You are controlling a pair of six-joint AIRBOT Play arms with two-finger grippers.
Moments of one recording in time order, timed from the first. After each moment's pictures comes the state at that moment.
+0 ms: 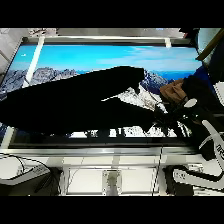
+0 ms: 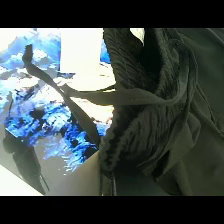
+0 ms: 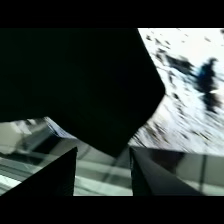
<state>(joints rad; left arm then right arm) 1.03 -1.25 1.16 1.13 -1.13 -1.20 -0.19 -1.33 0.74 -0.93 1.17 1.46</state>
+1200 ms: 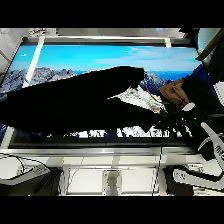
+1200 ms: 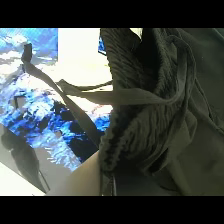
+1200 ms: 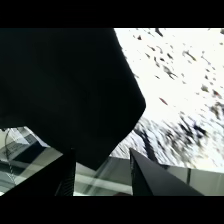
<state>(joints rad) 1.03 -1.25 1.16 1.13 -1.15 -1.20 -0.19 -1.33 0.70 -0.96 1.10 1.39</state>
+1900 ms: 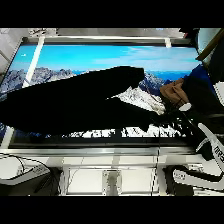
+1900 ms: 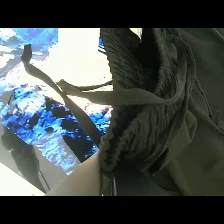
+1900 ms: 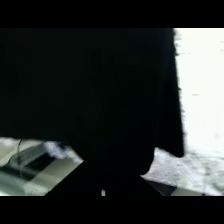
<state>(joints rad) 1.03 -1.25 1.16 1.13 -1.15 -1.20 -0.12 -1.33 0.70 -0.85 1.05 1.32</state>
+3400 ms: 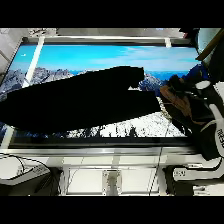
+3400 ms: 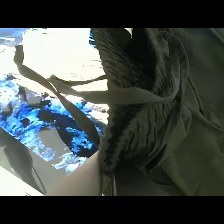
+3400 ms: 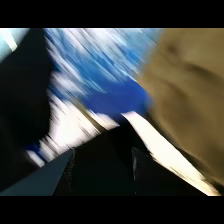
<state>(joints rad) 1.03 -1.25 1.16 1.11 -1.17 -1.20 -0.32 -1.47 1.14 -0.91 0.83 1.60</state>
